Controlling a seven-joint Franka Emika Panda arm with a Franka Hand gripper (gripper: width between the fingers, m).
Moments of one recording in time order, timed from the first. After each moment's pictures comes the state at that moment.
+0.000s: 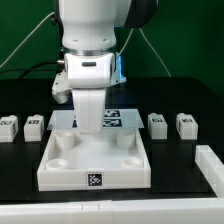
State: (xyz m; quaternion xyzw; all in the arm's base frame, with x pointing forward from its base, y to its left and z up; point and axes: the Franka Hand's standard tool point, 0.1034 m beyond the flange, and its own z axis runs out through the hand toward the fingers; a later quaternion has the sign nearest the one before) arm 0.420 -0.023 0.023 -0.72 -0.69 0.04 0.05
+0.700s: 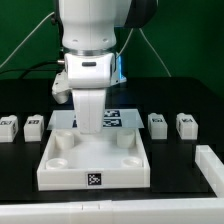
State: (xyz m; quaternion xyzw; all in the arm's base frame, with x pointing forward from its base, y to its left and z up) arm 0.420 -0.023 0.023 -0.72 -0.69 0.04 0.05
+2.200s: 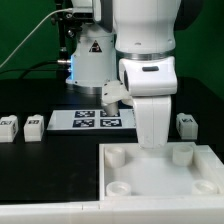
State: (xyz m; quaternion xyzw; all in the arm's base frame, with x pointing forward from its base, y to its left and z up) arm 0.496 0.063 0.024 -0.72 -0.69 0.01 0.04
